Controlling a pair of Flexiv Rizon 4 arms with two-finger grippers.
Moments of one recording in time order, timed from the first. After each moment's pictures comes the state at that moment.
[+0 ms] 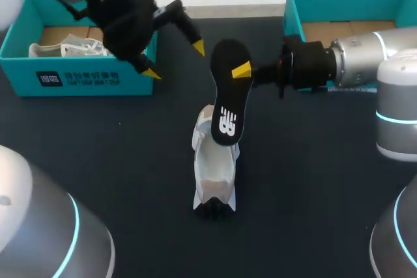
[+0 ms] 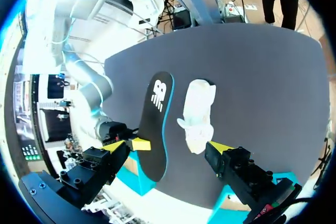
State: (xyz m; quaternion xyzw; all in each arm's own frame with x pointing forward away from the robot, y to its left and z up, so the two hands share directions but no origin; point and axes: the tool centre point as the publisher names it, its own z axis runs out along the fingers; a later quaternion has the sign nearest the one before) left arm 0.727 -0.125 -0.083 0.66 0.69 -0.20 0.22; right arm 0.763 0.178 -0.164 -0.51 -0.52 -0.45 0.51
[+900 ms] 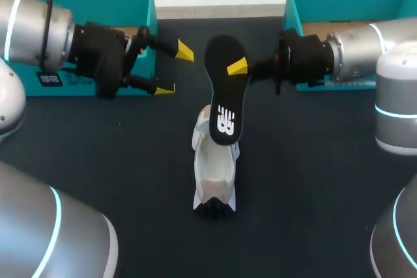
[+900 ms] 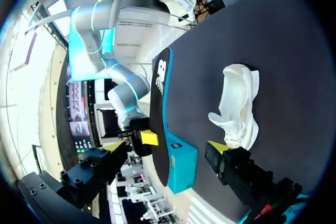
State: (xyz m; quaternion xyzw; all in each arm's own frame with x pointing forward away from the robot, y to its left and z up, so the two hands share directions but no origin) left arm 0.746 -0.127 -0.124 0.59 0.60 -0.36 0.41; right arm 0.751 0.189 -0.143 -0.49 -0.54 -0.44 0.52
